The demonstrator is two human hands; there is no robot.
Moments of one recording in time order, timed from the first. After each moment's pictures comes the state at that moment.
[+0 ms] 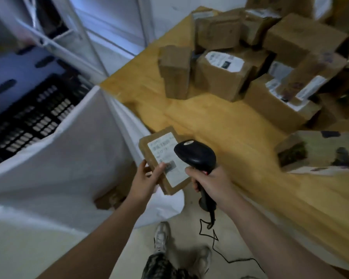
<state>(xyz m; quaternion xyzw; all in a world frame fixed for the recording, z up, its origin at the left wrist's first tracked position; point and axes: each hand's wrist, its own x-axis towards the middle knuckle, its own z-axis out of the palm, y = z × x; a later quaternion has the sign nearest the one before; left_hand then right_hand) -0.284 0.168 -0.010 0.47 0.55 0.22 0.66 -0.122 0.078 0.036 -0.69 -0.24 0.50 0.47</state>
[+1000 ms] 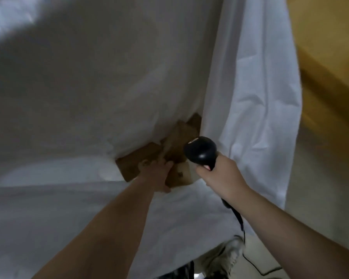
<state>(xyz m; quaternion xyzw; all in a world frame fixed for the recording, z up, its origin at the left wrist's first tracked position) -0.454 0.311 -0.343 0.79 0.41 -0.37 0.27 -0.275 0.244 -0.231 -0.76 -0.38 0.49 0.19</state>
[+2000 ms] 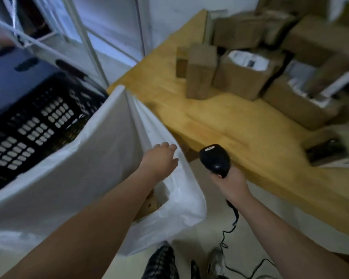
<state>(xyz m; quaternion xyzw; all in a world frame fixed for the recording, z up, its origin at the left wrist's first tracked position) -0.305 0.287 -0.011 0.93 0.33 -0.10 0.16 -0.174 0.121 -0.023 -0.84 -0.25 0.32 0.36</state>
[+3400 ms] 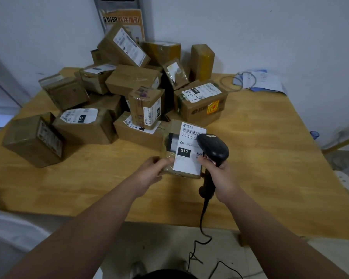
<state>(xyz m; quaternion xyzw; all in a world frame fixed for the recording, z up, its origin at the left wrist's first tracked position) 0.035 0.082 0.042 0.67 0.30 -0.09 0.67 0.110 -0.107 0.055 -0.65 0.02 0.25 0.71</state>
